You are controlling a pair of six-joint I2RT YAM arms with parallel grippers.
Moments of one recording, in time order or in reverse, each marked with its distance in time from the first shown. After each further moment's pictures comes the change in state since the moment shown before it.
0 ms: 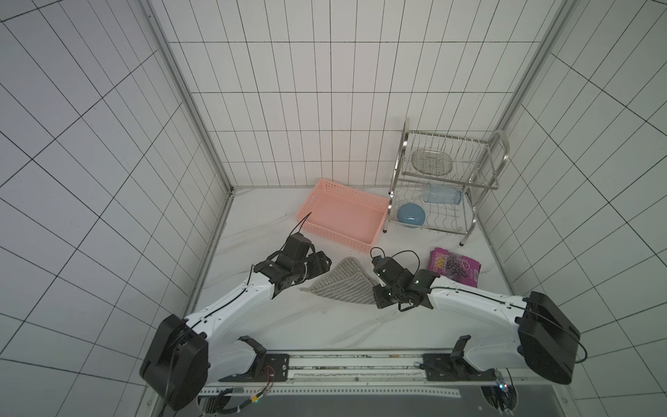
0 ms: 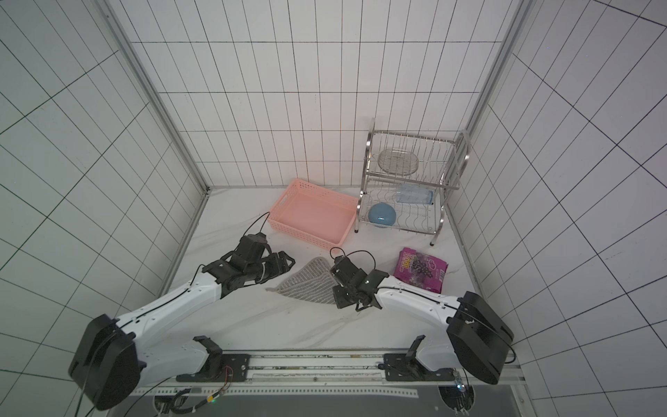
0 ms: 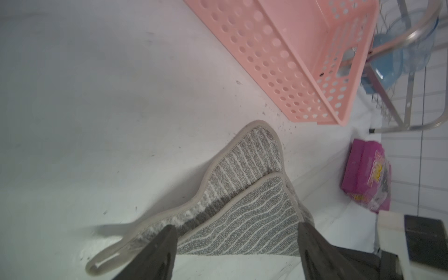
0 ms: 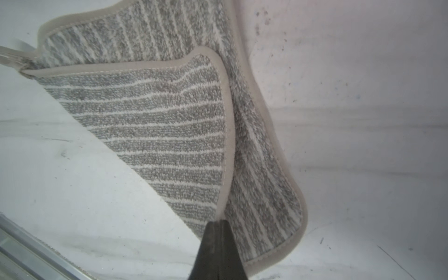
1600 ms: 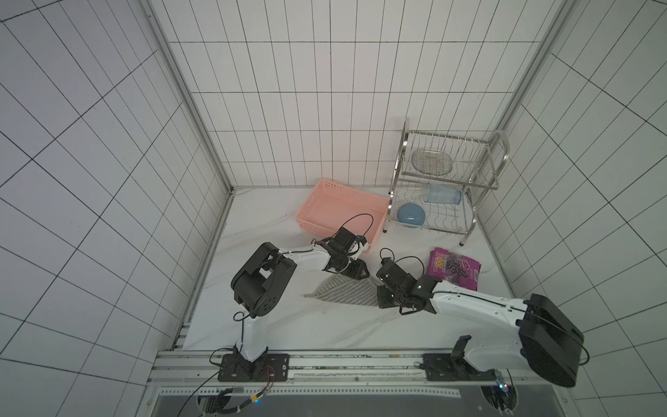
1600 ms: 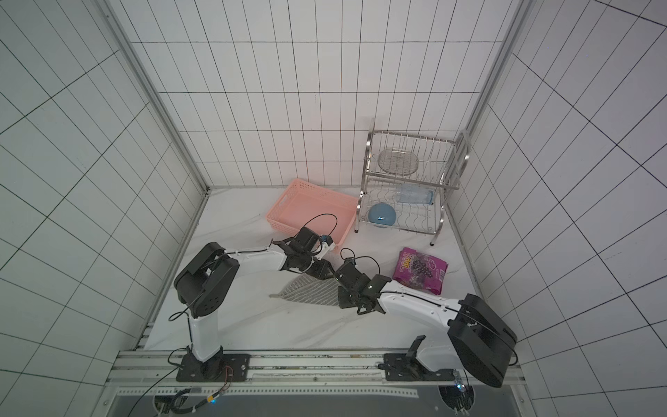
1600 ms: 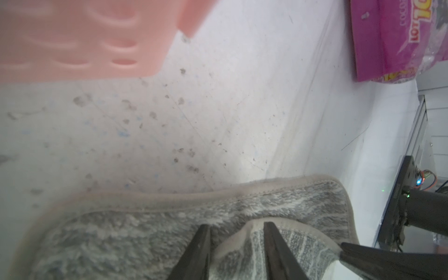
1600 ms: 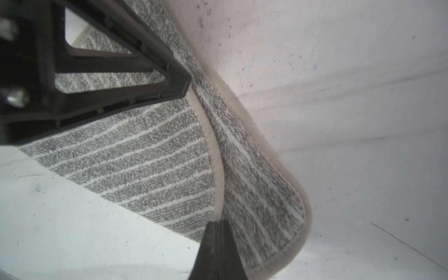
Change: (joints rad) left arm -0.148 0.653 0.357 0.125 0.294 0.528; right arm 0.000 -0.024 -0.061 0.052 0.063 0.153
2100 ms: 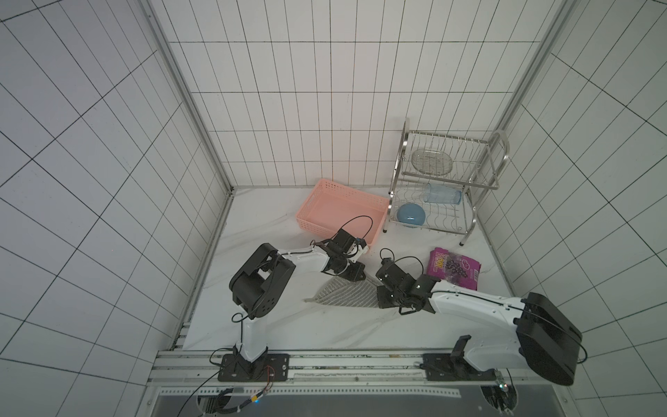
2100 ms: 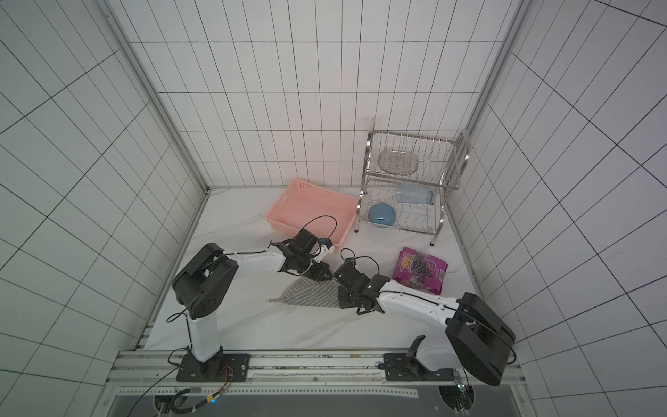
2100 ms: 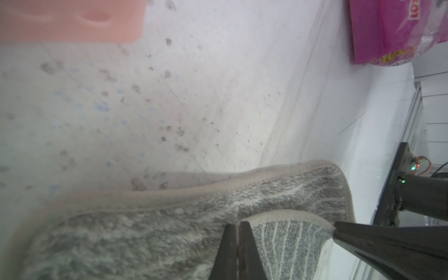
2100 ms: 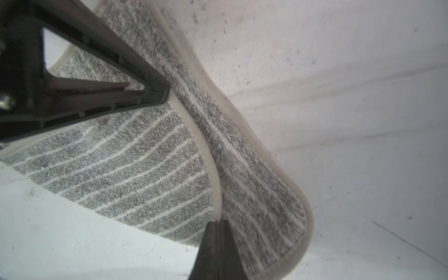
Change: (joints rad) left arm -0.001 -0.019 -0.027 -0.013 0.029 0.014; right arm 0.000 0.015 0.000 0.000 0.004 0.016
